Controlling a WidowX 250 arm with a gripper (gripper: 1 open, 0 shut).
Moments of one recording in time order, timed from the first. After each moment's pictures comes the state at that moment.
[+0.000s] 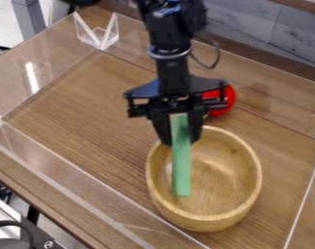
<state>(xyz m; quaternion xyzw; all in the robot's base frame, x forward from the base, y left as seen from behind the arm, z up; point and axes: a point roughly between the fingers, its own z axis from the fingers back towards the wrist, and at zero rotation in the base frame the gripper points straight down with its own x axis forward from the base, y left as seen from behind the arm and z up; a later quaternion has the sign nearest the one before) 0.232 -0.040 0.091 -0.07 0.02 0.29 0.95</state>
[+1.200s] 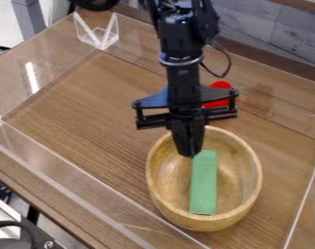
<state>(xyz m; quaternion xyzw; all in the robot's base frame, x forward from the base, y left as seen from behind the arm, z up) 0.222 -0.051 0.083 -0.08 0.06 0.30 0.95</state>
